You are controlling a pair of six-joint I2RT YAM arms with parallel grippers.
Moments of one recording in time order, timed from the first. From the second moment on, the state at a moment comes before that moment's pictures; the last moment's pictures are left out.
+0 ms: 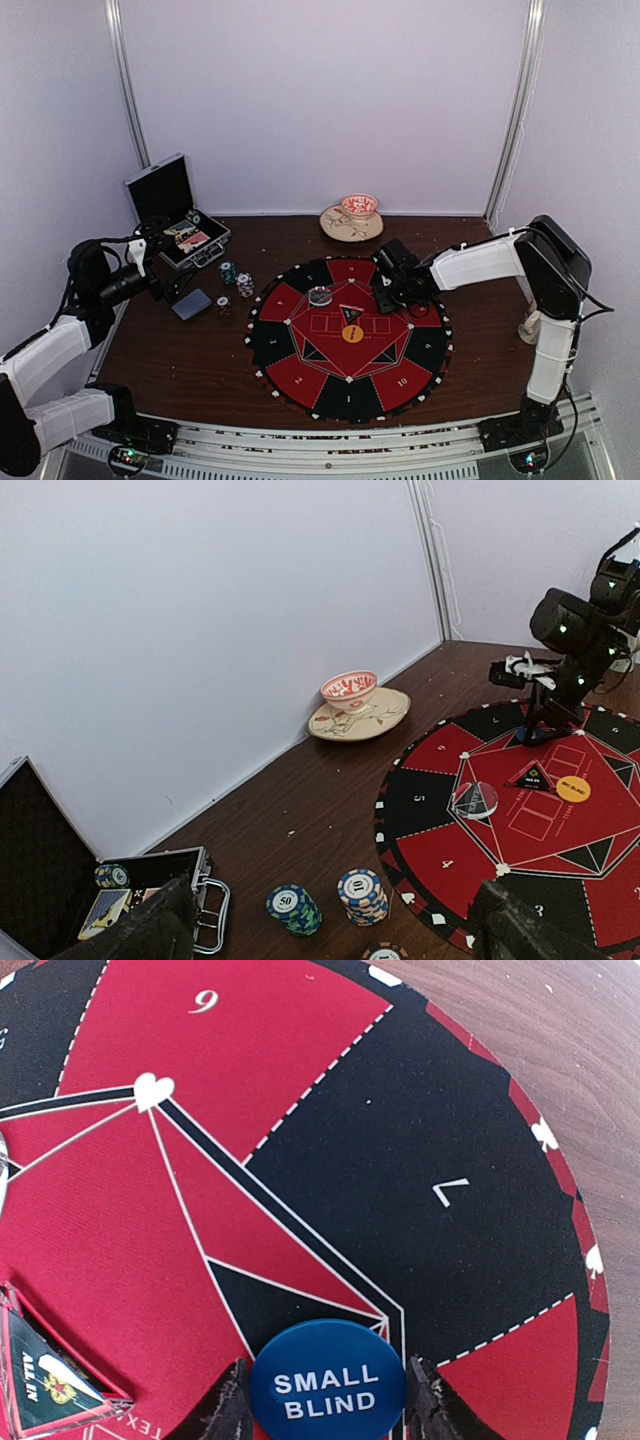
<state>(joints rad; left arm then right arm) -0.02 0.86 0.40 0.37 0.74 0.34 0.70 1.92 1.14 -0.25 0.31 0.32</state>
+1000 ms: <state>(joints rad) -0.02 0.86 0.40 0.37 0.74 0.34 0.91 1.74 1.07 -0.25 0.31 0.30</state>
